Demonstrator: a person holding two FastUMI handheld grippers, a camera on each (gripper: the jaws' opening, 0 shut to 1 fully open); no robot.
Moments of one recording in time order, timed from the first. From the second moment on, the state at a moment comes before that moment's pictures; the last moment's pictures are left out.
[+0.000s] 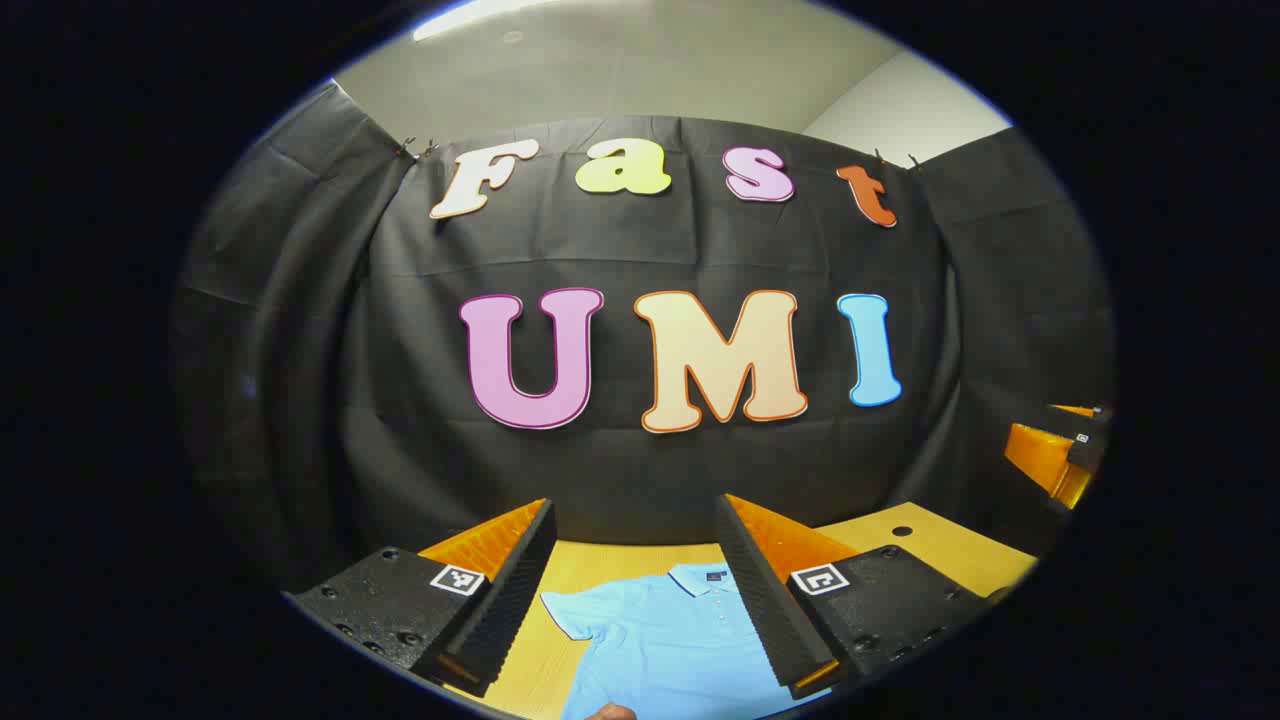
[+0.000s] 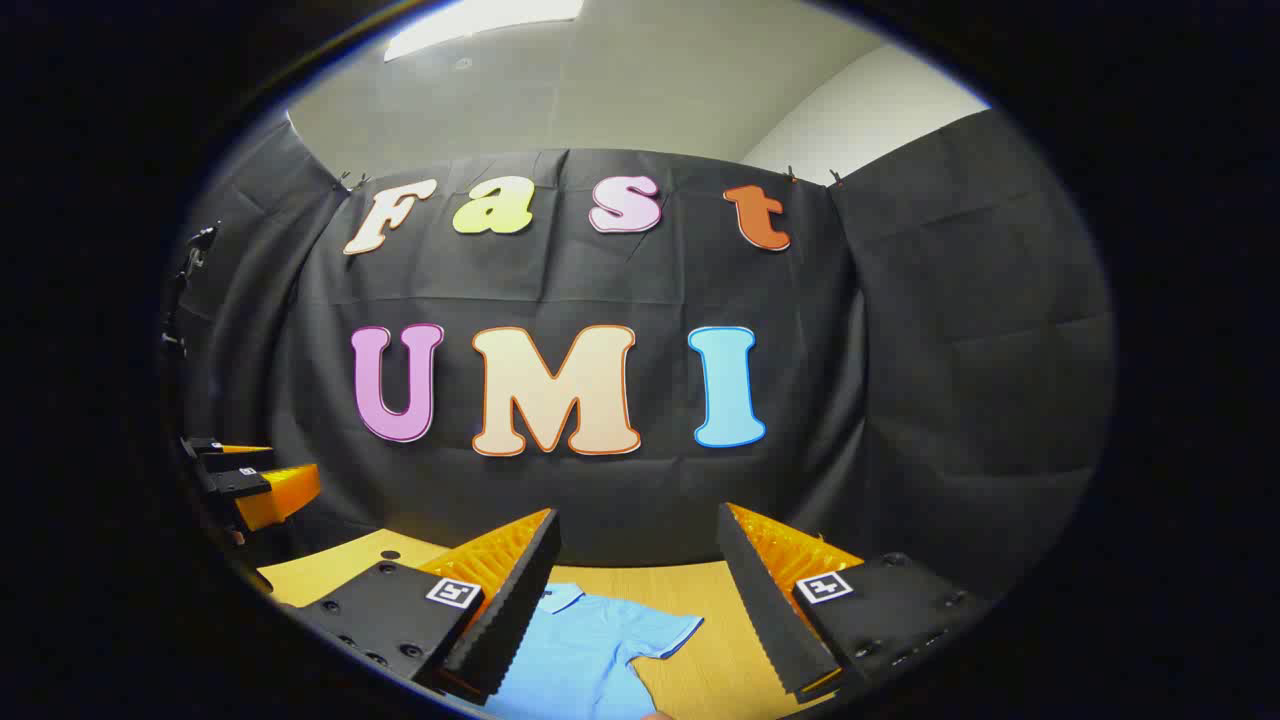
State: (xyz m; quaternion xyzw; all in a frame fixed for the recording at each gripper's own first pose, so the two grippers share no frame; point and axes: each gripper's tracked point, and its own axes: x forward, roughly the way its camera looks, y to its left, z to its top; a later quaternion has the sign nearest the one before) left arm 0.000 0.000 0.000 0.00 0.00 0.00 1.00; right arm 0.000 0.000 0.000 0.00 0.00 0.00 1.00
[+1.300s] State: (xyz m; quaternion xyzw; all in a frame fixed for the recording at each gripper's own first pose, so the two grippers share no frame) left arm 0.026 0.022 -0.010 0.00 -0.01 -0.01 1.00; right arm 0.081 0.009 -0.080 -0.03 0.08 -0.02 1.00
